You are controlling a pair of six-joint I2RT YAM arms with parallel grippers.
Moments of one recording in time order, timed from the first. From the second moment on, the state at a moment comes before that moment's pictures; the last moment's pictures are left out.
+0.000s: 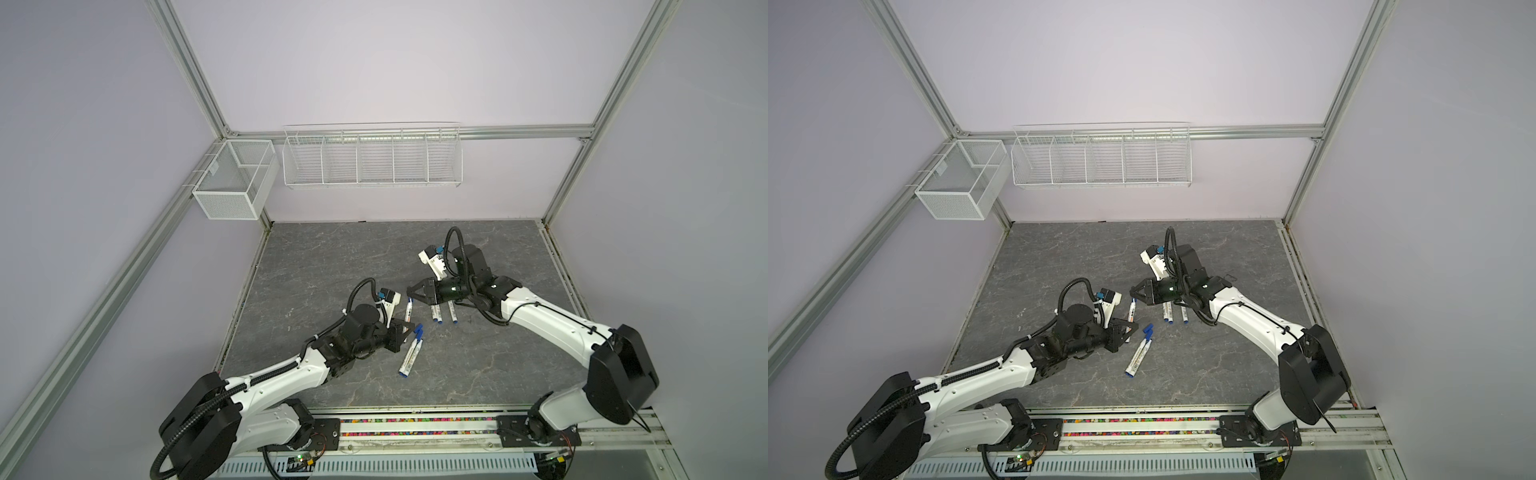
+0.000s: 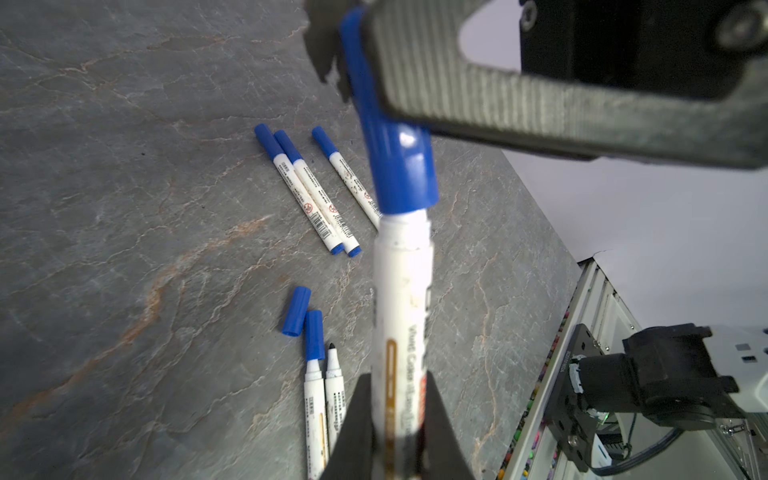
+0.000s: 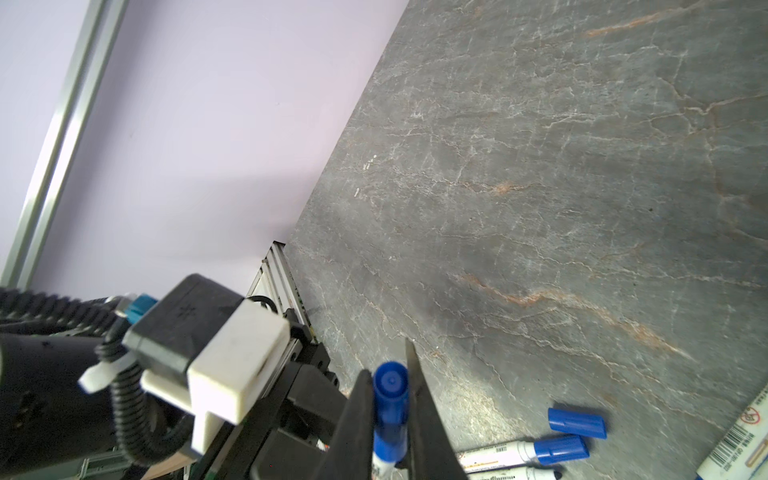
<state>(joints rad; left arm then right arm) -0.86 1.15 0.53 0.19 0.19 -0.53 0.62 1.49 1.09 -0.22 -0.66 0.48</state>
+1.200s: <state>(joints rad) -0.86 1.21 0.60 0.02 0.33 -0.39 0.55 1.47 1.09 -0.48 -0.81 0.33</state>
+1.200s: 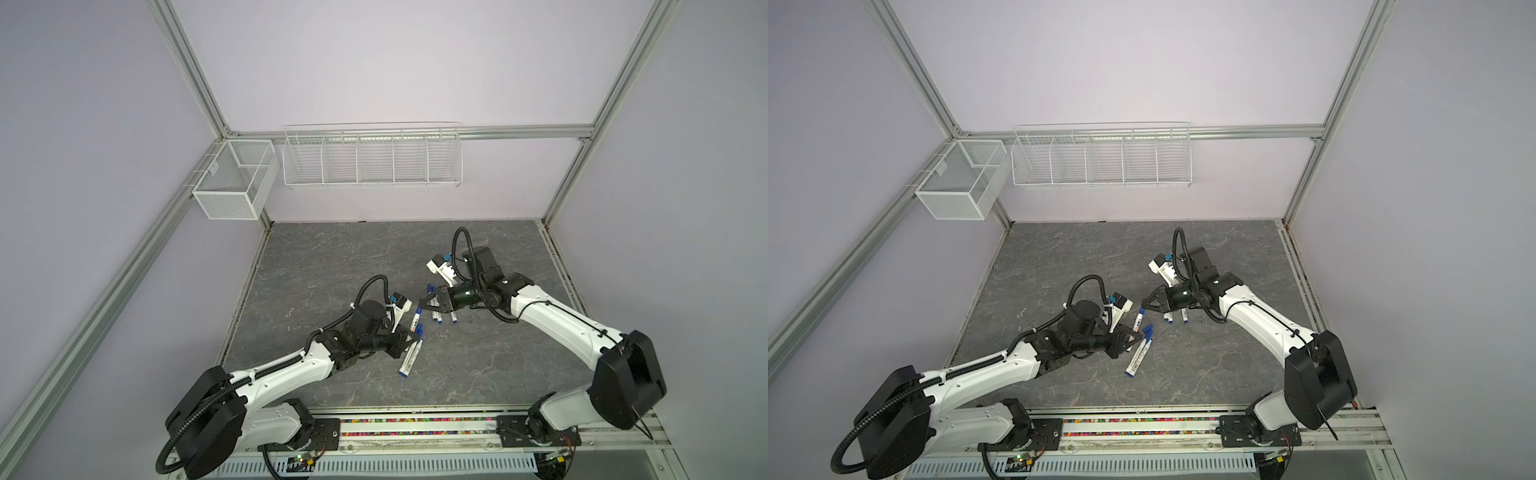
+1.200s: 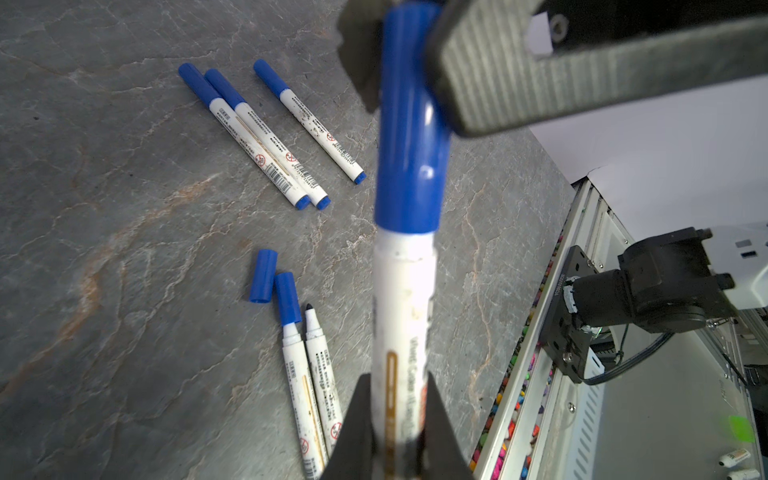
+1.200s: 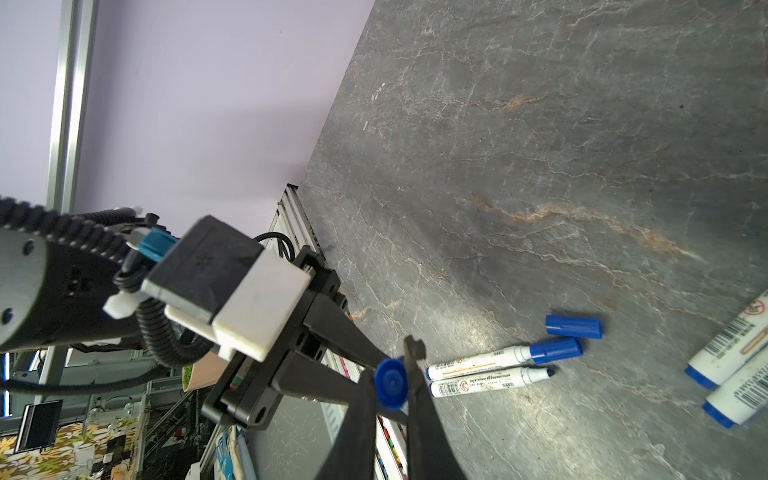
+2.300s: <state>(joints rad) -0.89 1.19 0.61 -0.09 0.28 -0.34 0.59 1.55 1.16 -0.61 -0.86 0.27</state>
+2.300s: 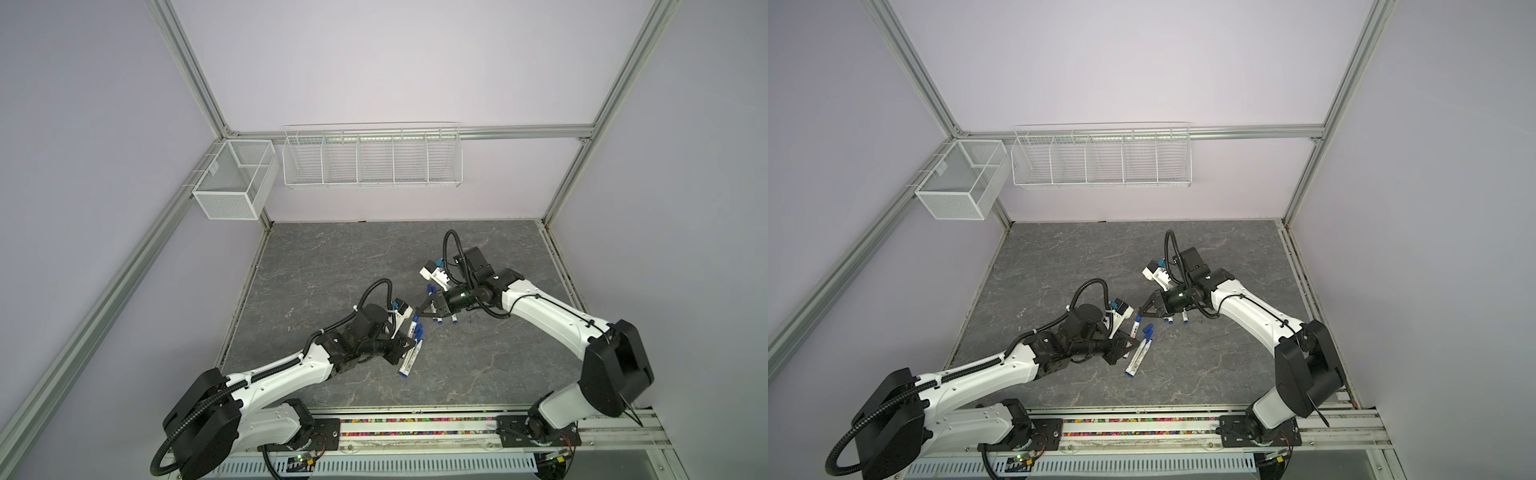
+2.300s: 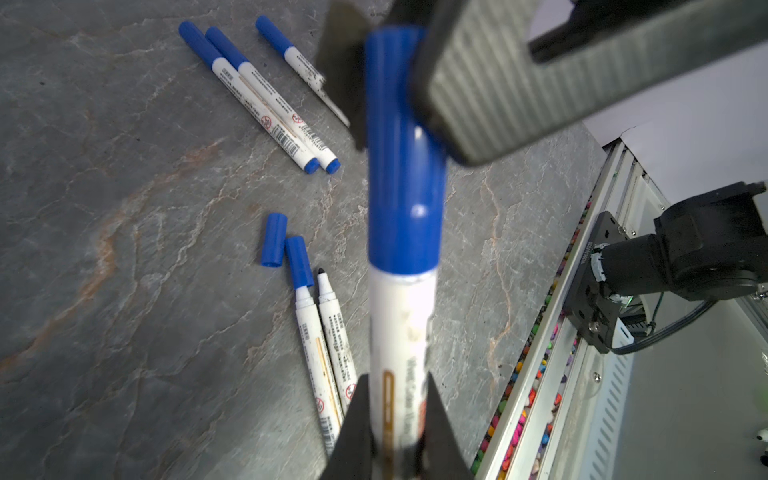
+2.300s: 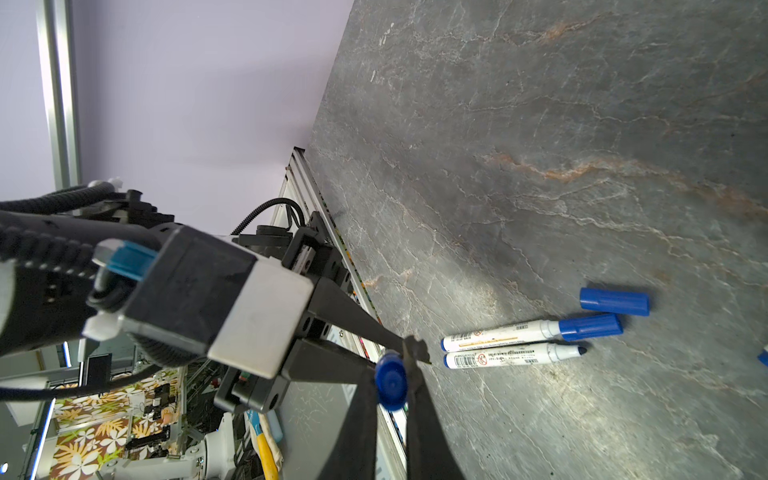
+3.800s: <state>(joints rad) -0.93 1.31 0.67 0.30 0.24 -0.42 0.55 1.35 1.06 -0.45 -0.73 0.43</state>
